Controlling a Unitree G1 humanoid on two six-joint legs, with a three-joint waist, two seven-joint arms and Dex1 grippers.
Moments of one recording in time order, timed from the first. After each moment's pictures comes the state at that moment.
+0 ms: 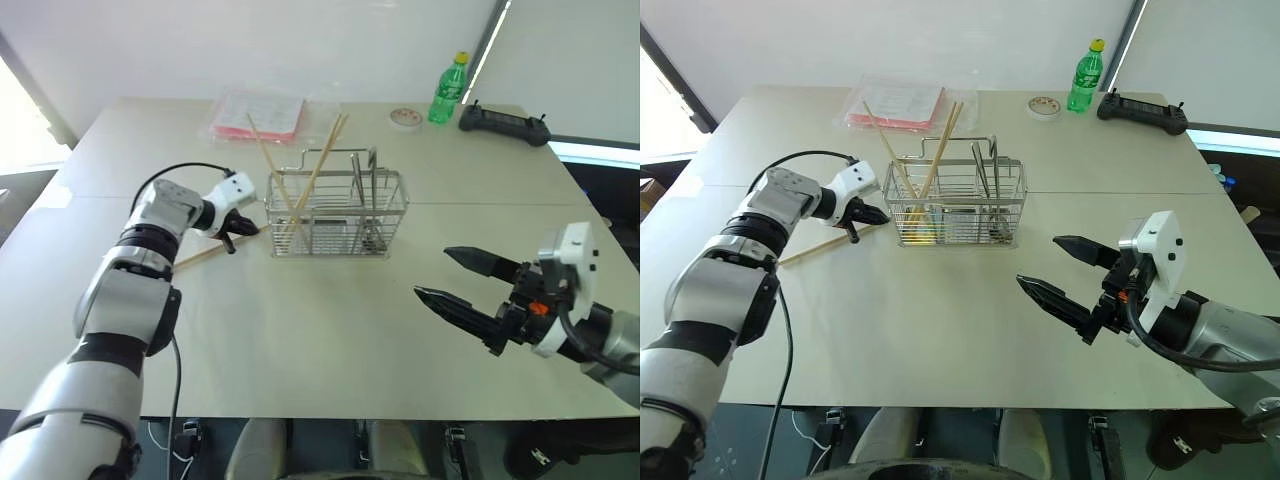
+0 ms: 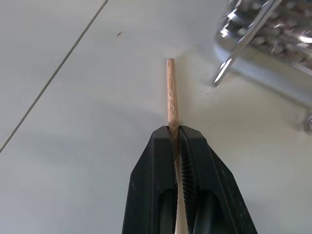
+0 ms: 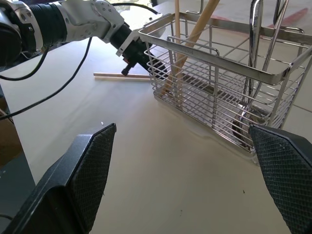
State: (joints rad) left arm -1.16 0.53 -0.24 1.26 0.19 0.10 -1.09; right arm 0.20 -0.92 -0.53 -0.83 1.24 0.76 0.43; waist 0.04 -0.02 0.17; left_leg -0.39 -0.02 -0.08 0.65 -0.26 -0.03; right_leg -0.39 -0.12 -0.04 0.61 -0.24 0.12
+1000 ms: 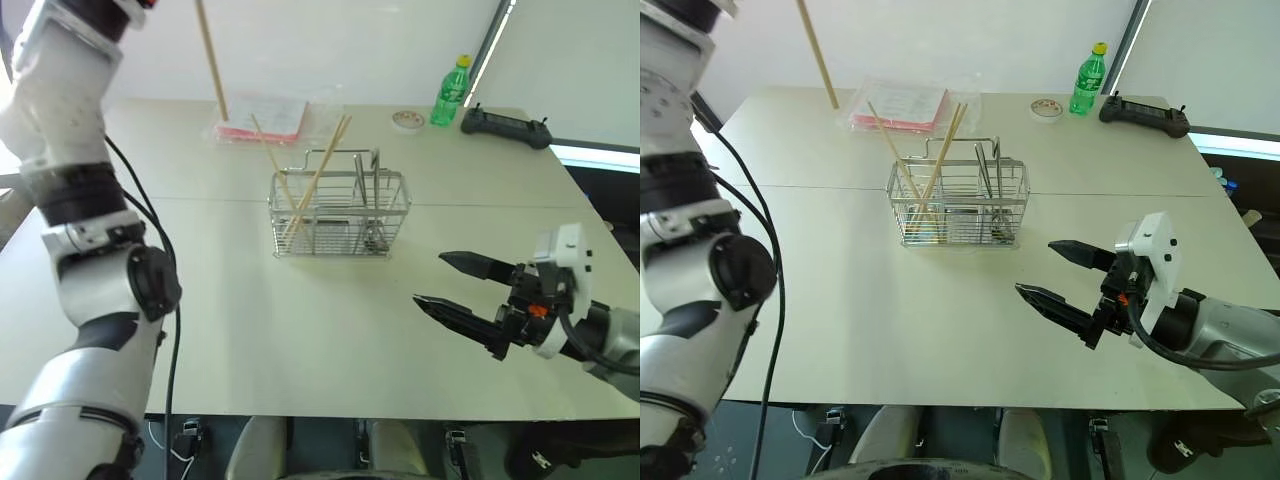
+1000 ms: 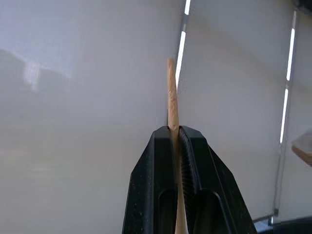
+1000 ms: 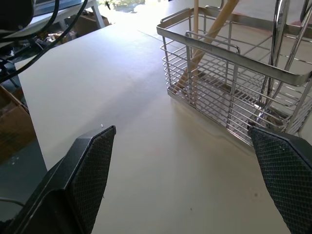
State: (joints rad) left arm -1.20 0.42 0.32 0.24 -0.57 0.51 -0.60; right arm 0.17 -0.94 -0.51 -0.80 1.20 0.76 0.52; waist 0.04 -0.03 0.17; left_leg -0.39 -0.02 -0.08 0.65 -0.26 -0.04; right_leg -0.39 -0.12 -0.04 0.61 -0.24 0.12
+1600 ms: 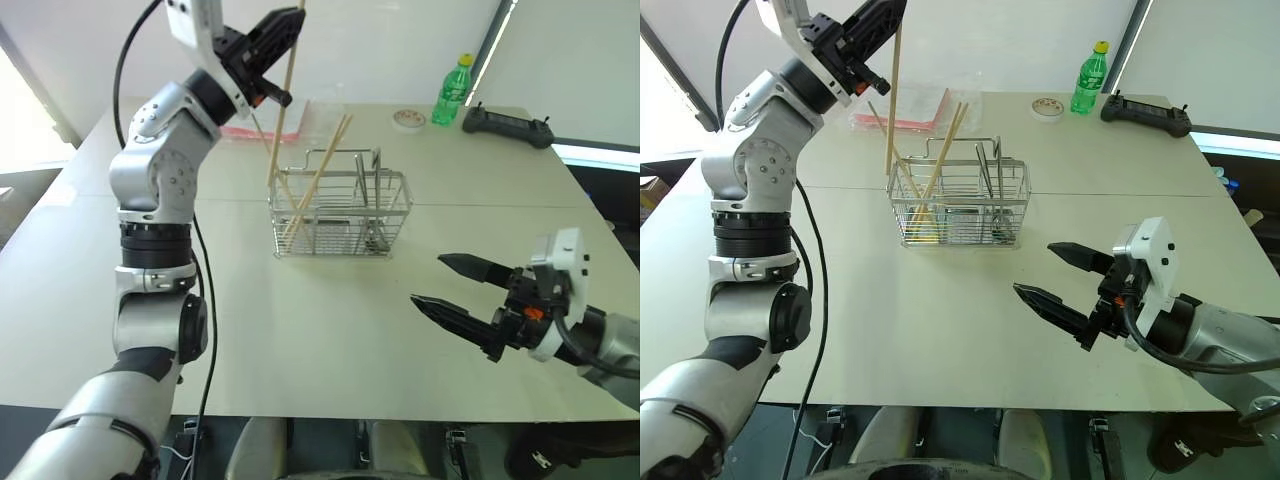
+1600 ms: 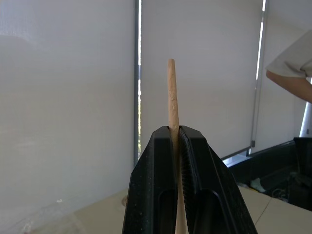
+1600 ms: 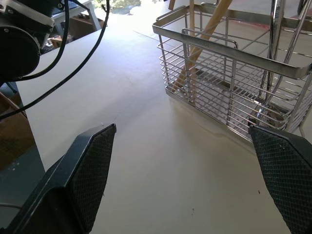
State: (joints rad) left arm -1.09 0.29 0.18 0.23 -0.51 0.42 -0.61; right arm 0.21 -0.91 -0.51 -0.82 1.22 0.76 0.47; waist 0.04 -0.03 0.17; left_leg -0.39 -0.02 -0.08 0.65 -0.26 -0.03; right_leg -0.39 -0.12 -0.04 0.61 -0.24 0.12
